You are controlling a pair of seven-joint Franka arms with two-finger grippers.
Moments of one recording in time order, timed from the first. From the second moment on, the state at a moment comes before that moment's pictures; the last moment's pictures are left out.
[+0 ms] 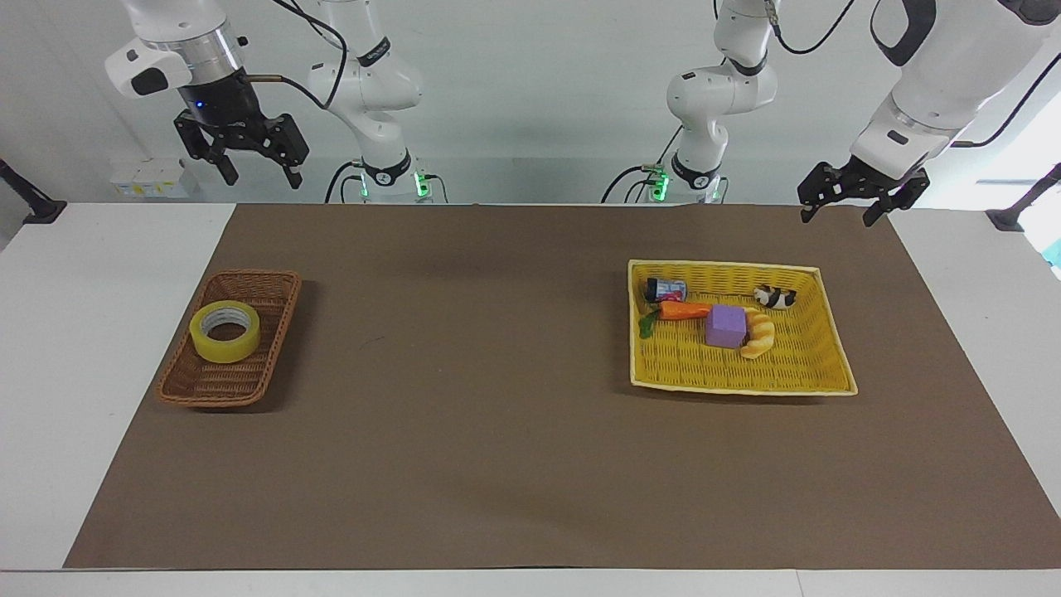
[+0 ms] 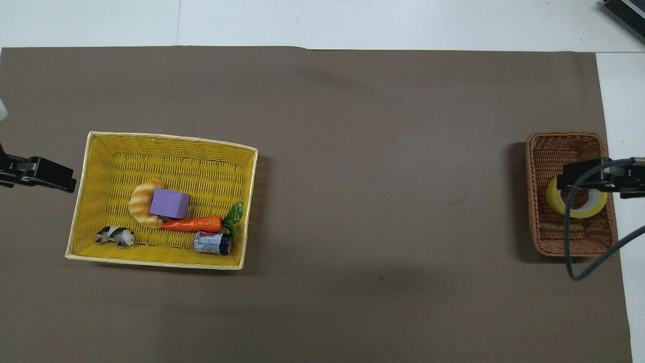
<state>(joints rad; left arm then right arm) 0.15 0.00 -0.21 -1.55 0.01 1.46 0.09 0.04 -0.11 0.00 -1.60 0.01 1.52 0.20</state>
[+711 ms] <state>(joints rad) 0.15 0.00 -0.21 -1.55 0.01 1.46 0.09 0.04 -0.12 -0.02 -1.60 -0.01 1.49 0.12</state>
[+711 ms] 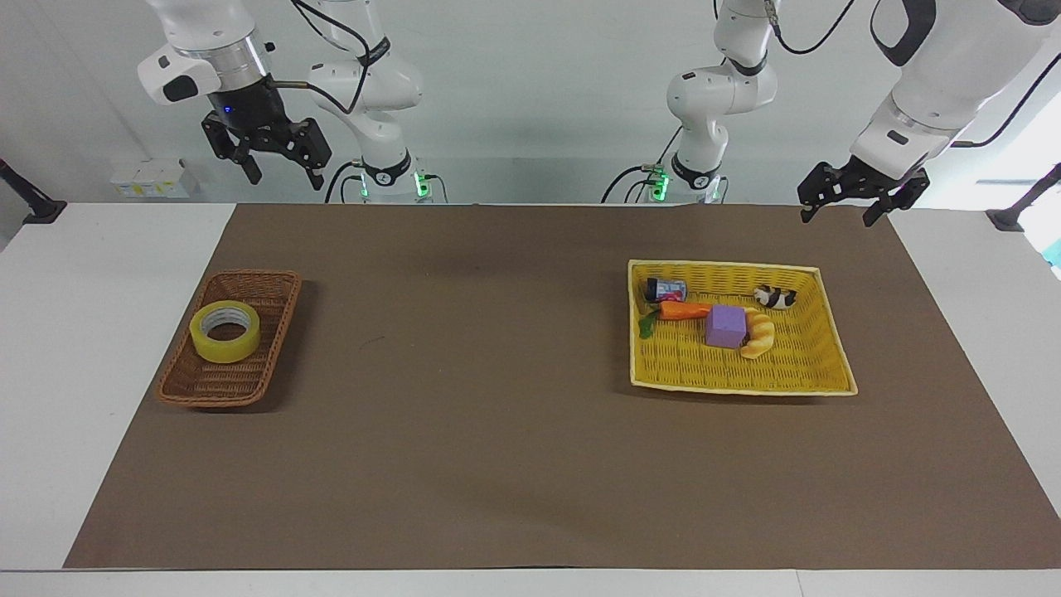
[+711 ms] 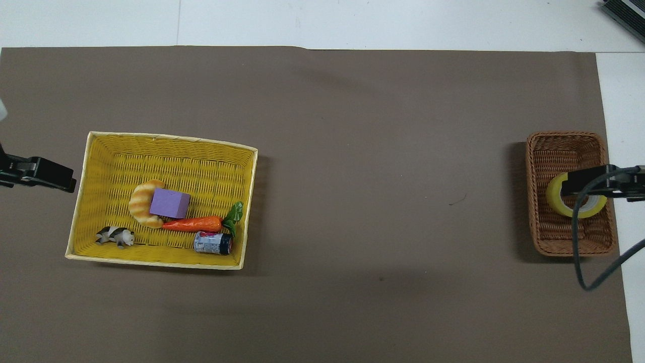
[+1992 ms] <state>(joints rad) 0.15 0.00 -0.21 -1.55 0.01 1.46 0.09 0.00 -0.11 -0.02 -1.60 -0.01 1.49 0.11</state>
